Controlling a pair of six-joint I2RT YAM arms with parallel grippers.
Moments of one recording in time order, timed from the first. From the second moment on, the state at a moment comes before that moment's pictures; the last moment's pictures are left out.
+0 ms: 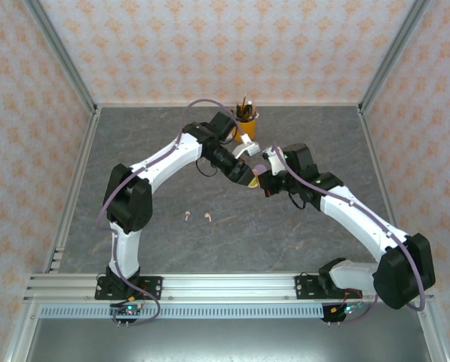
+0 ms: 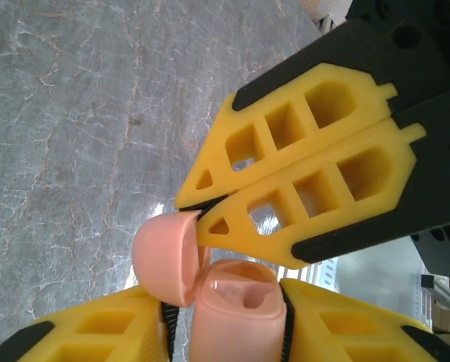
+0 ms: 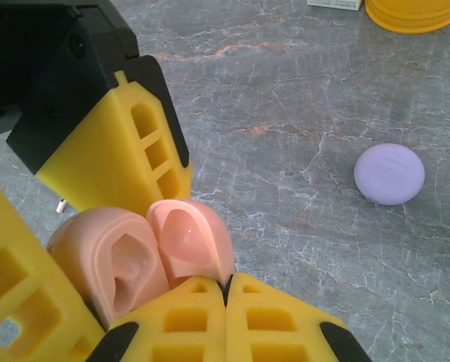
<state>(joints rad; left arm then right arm) -0.56 2.00 1.76 -0.97 0.89 0.15 0.48 1.22 0.90 -0.44 -0.30 0.09</state>
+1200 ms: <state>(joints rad) -0.41 1.69 1.34 -0.50 0.74 -0.09 0.48 0.96 0.80 -0.44 -0.26 0.40</state>
